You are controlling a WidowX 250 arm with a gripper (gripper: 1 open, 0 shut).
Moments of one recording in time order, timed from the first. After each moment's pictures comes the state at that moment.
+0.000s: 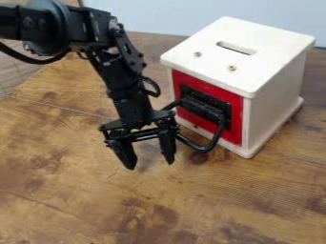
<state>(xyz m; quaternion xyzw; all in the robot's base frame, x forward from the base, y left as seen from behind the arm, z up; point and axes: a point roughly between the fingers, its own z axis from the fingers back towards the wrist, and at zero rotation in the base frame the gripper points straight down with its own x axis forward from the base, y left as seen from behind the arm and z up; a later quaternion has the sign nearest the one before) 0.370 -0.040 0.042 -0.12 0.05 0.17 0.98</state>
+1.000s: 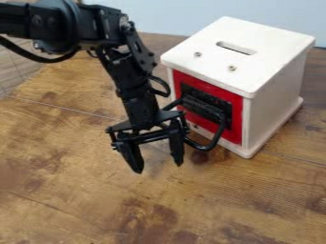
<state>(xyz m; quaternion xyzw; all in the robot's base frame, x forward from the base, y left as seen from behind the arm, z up) 0.367 -0.051 0.048 -0.13 0.07 0.20 0.97</state>
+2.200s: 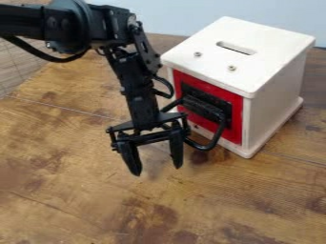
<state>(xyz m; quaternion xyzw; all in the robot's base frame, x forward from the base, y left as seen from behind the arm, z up) 0.369 -0.062 0.043 -0.12 0.11 0.23 0.96</state>
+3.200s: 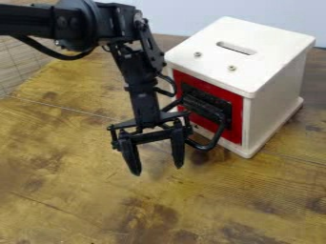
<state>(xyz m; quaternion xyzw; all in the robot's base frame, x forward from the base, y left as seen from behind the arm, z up) 0.369 -0.071 0.048 -0.11 0.14 0.25 0.95</state>
